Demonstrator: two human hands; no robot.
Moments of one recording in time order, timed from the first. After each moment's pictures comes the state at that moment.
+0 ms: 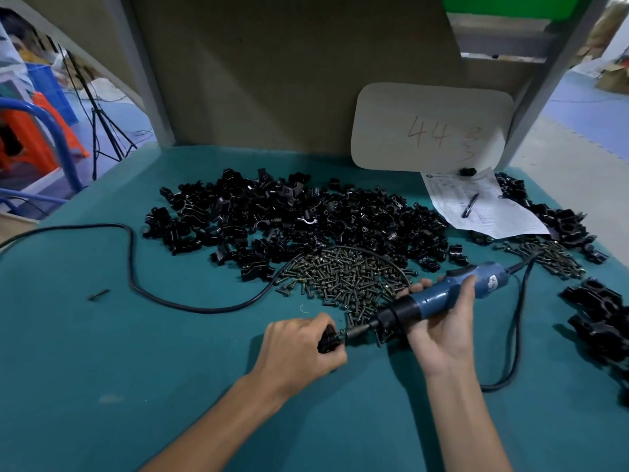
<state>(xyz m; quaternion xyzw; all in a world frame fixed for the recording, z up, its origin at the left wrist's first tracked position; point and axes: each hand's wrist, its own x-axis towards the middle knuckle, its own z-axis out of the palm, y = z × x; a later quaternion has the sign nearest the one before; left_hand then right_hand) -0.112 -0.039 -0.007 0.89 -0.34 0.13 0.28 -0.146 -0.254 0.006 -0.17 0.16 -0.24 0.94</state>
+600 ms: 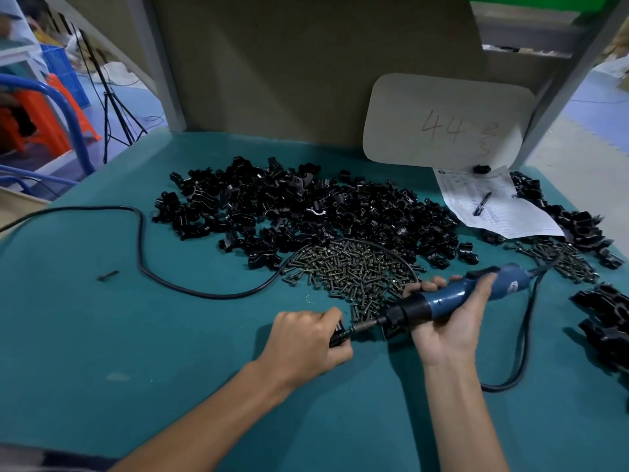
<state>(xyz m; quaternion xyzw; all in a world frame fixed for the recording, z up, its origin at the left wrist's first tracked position) -0.111 -0.042 -0.010 0.89 -0.36 0.16 0.21 -0.144 -0.245 0.015 -0.14 0.18 -0.29 0.93</state>
